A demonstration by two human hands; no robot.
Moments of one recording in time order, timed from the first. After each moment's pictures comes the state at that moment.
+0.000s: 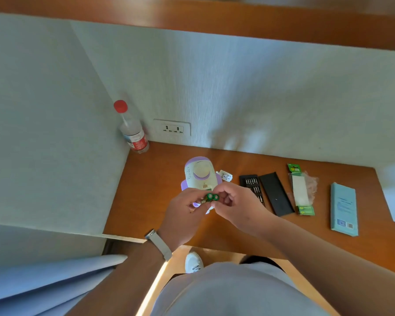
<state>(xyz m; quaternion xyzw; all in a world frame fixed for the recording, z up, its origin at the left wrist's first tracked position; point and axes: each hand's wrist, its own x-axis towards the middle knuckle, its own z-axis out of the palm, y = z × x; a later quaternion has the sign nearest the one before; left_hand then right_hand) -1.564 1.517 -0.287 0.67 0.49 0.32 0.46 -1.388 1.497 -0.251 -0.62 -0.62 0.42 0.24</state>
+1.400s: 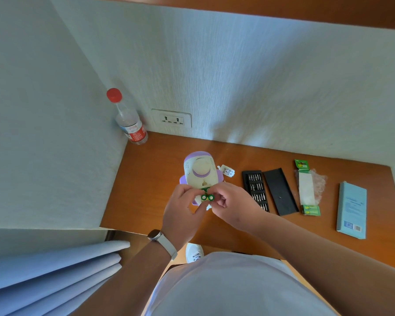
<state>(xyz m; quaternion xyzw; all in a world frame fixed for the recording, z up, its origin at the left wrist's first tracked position) -1.550 1.517 -0.333 0.70 0.58 0.30 0.28 -1.380 1.518 -0.299 -0.60 -0.68 0.38 0.17</state>
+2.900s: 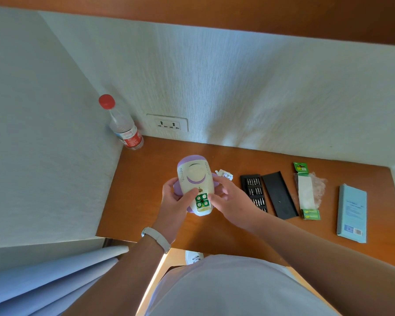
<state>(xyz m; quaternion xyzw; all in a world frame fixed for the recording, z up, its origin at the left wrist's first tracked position) -1.552 1.559 -0.341 0.32 0.58 0.36 0.65 -1.374 1.537 -0.311 -0.64 -0.50 0.54 0.22</state>
